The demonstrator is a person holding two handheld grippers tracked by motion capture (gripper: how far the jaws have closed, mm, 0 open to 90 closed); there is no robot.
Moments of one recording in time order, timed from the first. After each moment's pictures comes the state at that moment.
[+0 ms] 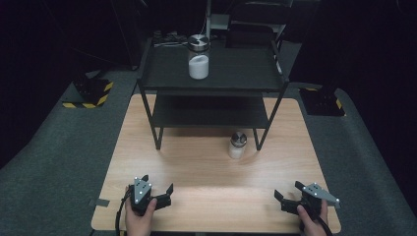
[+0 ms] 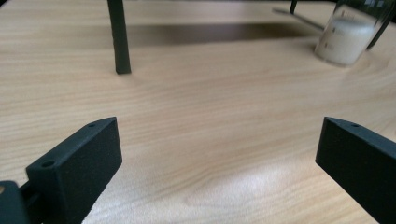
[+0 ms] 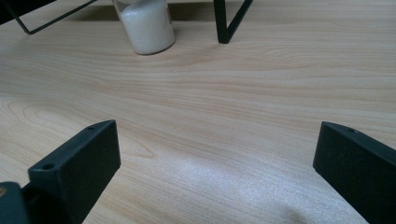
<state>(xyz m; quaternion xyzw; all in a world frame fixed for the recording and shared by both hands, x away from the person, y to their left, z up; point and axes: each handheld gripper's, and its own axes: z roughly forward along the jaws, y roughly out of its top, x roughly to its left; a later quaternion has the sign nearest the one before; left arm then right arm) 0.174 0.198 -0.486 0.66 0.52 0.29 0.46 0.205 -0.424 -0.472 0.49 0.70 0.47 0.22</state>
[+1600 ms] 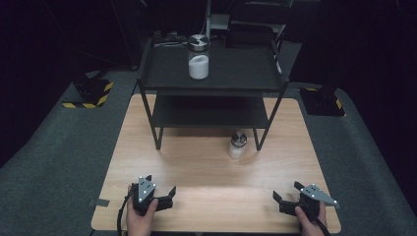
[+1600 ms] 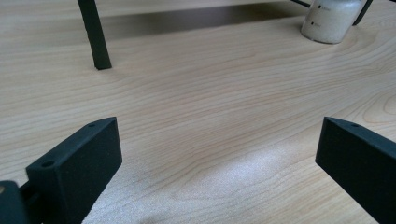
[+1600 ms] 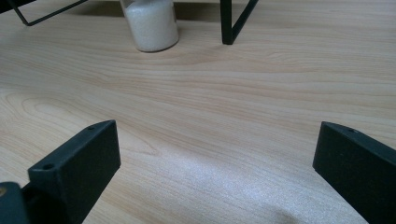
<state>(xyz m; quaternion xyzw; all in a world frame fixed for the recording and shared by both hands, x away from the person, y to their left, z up) 0.180 0.203 -0.482 0.69 0.49 0.27 0.46 0.200 -0.416 -0.472 0.47 0.71 0.46 0.24</state>
